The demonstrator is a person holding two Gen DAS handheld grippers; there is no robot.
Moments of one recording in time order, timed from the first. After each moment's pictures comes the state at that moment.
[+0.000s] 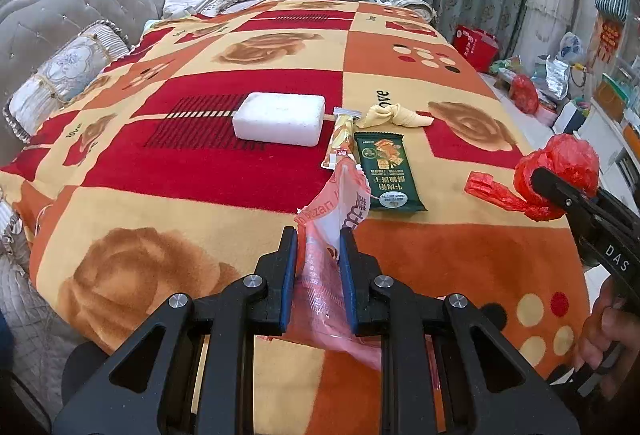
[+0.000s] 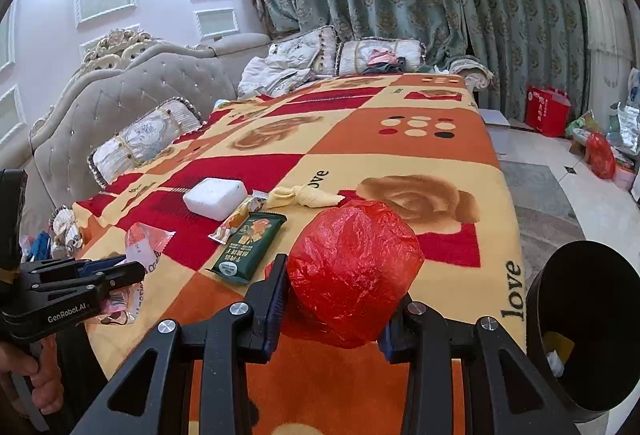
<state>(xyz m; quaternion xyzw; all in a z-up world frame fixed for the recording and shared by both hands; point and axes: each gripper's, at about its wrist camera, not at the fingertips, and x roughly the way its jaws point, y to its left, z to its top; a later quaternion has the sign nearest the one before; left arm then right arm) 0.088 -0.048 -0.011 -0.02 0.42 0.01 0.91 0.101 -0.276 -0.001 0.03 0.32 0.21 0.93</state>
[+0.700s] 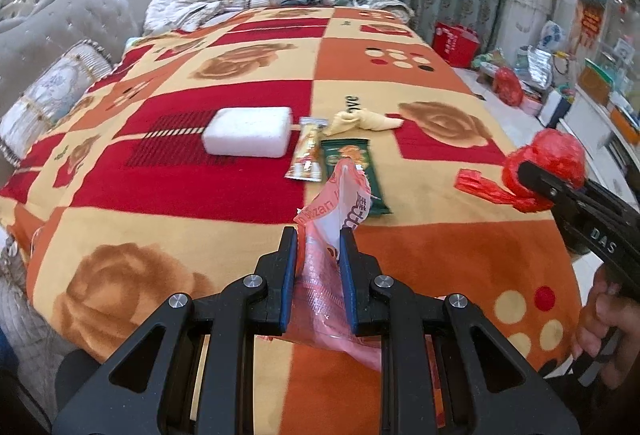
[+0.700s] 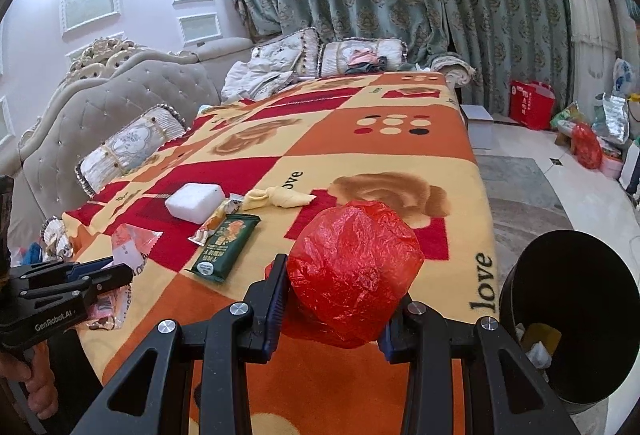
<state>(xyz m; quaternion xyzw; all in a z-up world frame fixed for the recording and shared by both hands) 0.085 -0.072 -0.003 0.01 0.40 -0.02 0.91 0.101 -0.297 -0.001 0.04 0.32 0.18 0.93</state>
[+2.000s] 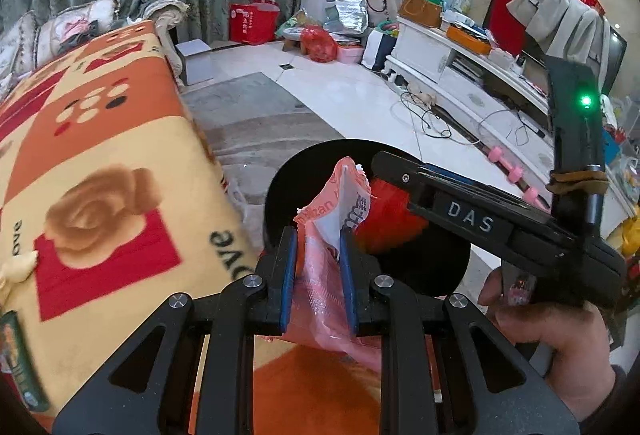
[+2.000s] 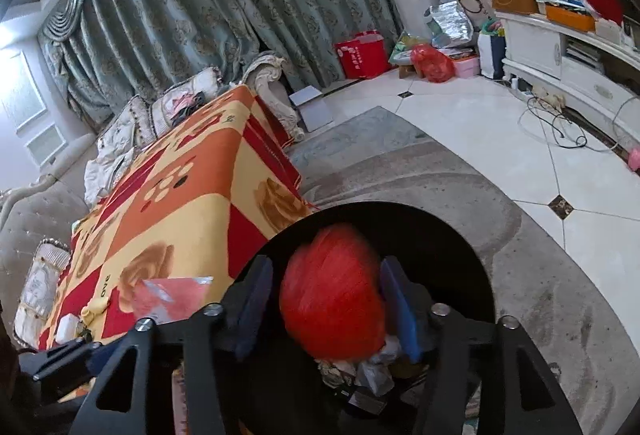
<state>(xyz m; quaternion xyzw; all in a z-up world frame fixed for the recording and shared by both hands) 0.171 -0.354 -0.017 0.08 0.40 -0.35 0.84 0.119 -0.524 -0.026 0.22 0.33 -0.09 0.91</state>
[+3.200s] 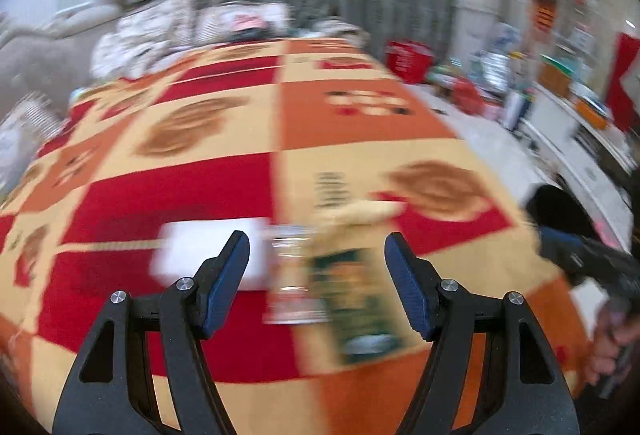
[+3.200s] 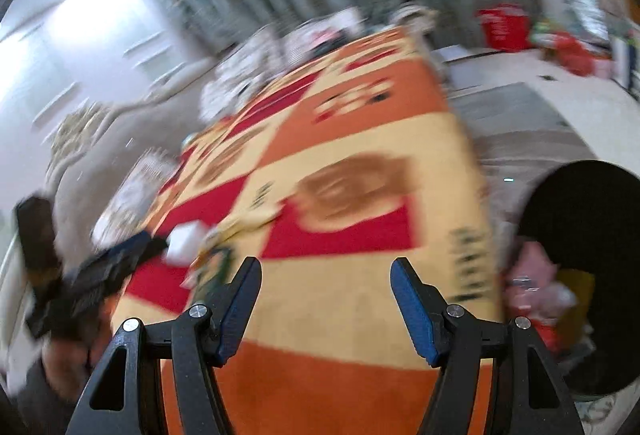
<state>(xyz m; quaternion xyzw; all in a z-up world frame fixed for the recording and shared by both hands) 0.200 -0.035 0.010 0.02 0.35 -0.09 0.93 0.140 -0.347 -0.016 0.18 0.37 0.18 0.89</state>
